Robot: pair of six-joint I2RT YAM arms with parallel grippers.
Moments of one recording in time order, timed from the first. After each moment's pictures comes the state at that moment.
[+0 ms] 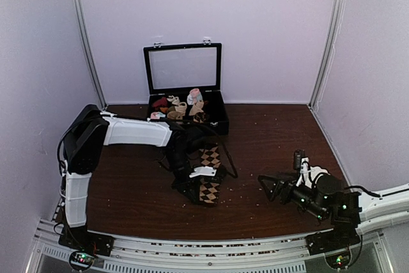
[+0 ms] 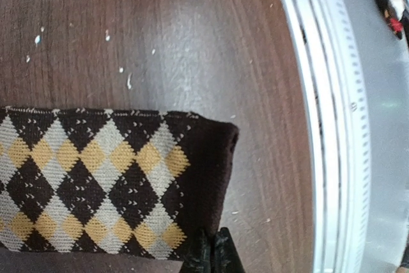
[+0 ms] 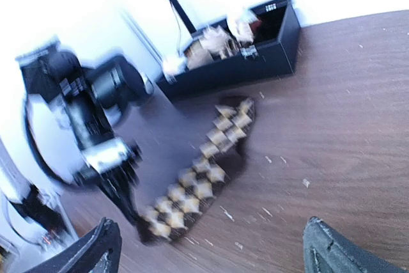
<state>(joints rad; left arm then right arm) -0.89 2.11 1.53 -1.01 0.63 0.80 1.15 0.75 0.10 0.48 0.44 0.66</state>
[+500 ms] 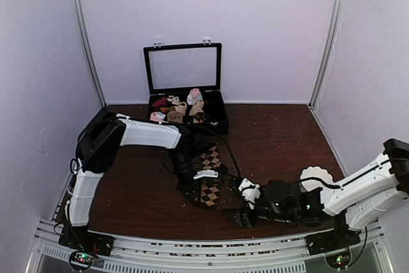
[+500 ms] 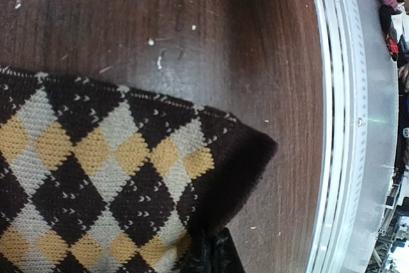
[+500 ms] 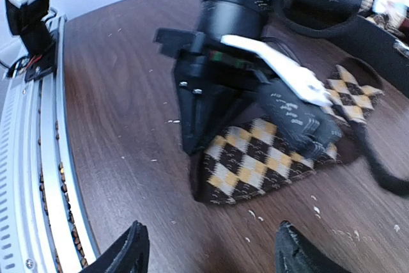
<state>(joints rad) -0.87 2.25 1.63 -1.09 0.68 0.71 1.30 1.35 0.38 0.52 0.23 0.16</state>
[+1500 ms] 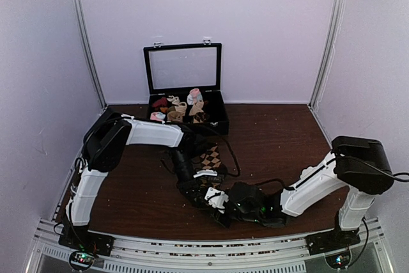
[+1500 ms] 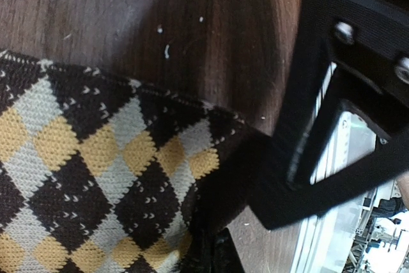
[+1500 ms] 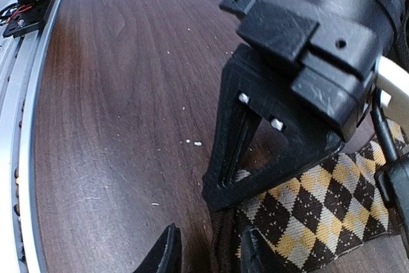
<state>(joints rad) -0.85 2.32 1.70 -1.20 0.73 0.72 1.27 1.81 0.64 0.65 0.15 -0.05</state>
